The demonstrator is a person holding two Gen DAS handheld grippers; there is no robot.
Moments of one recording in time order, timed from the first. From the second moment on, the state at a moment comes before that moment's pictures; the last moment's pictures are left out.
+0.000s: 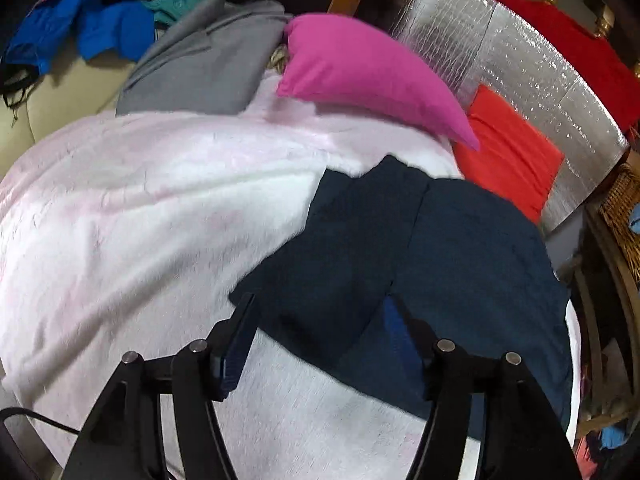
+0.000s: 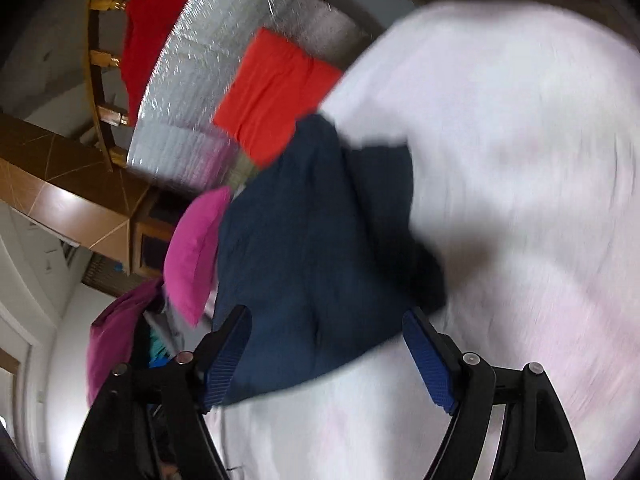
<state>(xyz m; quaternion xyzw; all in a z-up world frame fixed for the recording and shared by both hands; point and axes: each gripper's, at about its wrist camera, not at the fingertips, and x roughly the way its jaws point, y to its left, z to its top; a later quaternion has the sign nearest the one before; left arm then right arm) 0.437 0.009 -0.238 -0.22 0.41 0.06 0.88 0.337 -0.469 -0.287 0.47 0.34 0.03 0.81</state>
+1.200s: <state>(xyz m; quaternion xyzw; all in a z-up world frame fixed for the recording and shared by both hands) 0.460 0.056 -0.248 -0.32 0.36 -0.01 0.88 0.392 -0.418 -0.294 0.44 0.32 -0.08 0.84</state>
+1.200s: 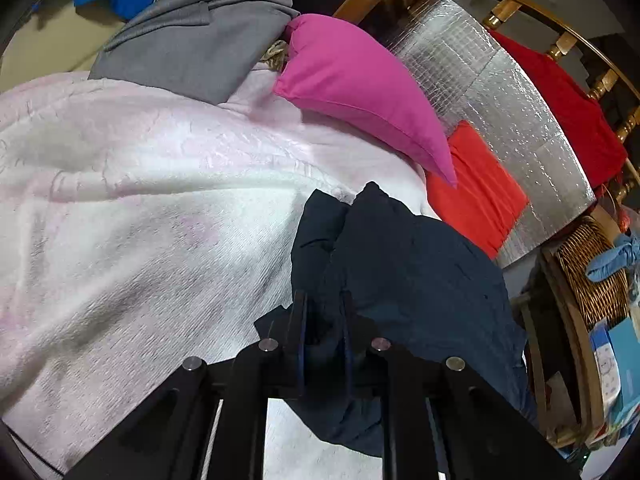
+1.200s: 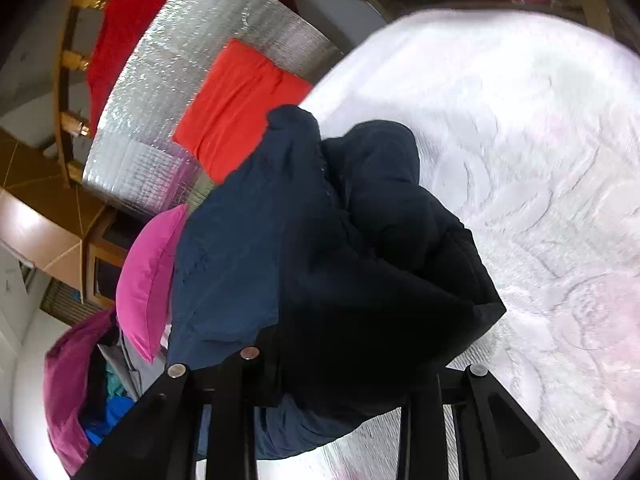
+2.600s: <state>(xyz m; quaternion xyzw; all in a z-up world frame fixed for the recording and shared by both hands) 0.378 0.084 -0.205 -0.26 0.41 -0.01 0.87 0.256 -0.466 -0.207 0.41 0.36 -0.06 0.83</state>
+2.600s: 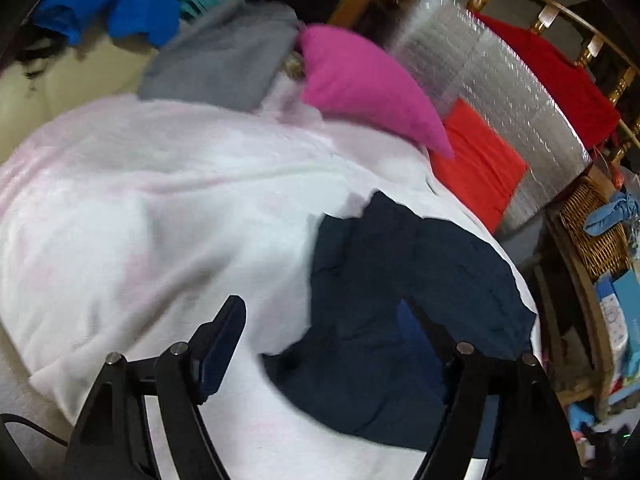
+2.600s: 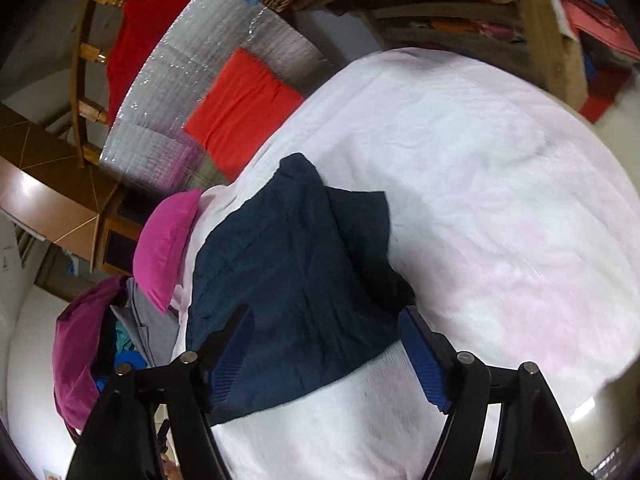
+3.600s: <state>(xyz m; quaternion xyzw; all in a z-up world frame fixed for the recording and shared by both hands) 0.462 0.048 -0.265 -0.31 0.49 -0.14 0.80 0.401 -0.455 -0.319 0.41 0.43 0.01 0.81</state>
